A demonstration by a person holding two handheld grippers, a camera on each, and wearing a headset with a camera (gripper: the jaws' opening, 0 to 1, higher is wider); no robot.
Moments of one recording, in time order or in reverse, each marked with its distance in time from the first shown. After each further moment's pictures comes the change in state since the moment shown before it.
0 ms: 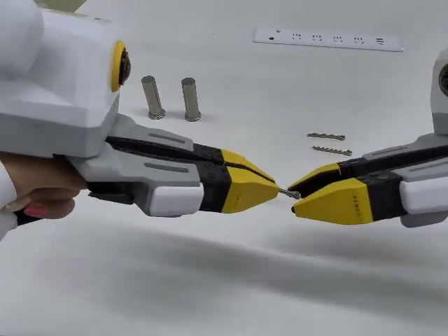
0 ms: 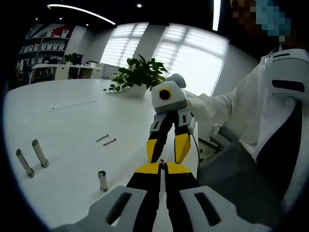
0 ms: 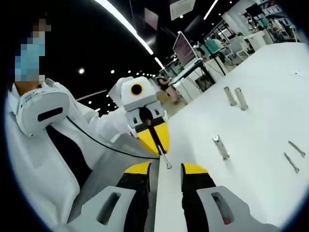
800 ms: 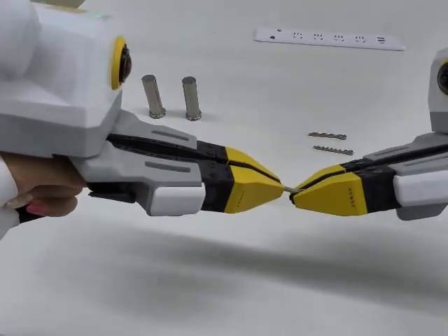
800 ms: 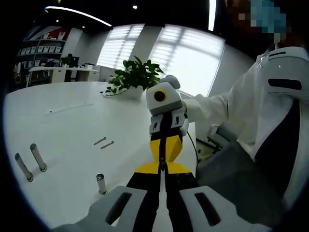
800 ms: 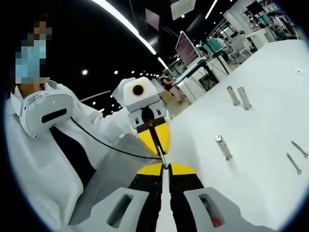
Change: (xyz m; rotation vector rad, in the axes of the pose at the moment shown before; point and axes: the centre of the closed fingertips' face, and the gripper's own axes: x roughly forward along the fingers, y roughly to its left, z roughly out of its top) left arm 0.003 -0.007 0.002 0.020 -0.012 -0.026; right arm 0.001 0.006 -0.001 -0.003 0.012 0.037
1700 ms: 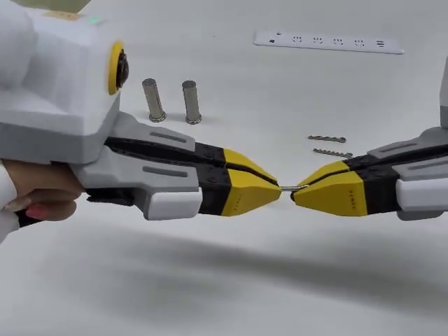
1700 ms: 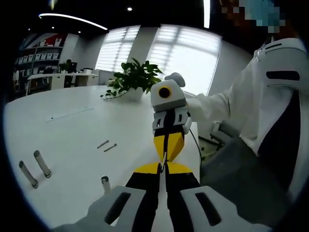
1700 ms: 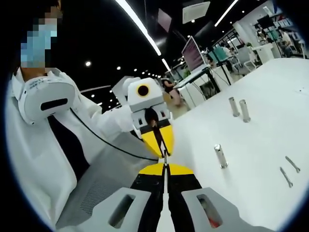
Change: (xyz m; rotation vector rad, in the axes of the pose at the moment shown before) left arm -0.003 0.010 0.002 0.060 0.001 0.016; right arm -0.001 0.005 0.005 -0.110 -0.016 -0.036
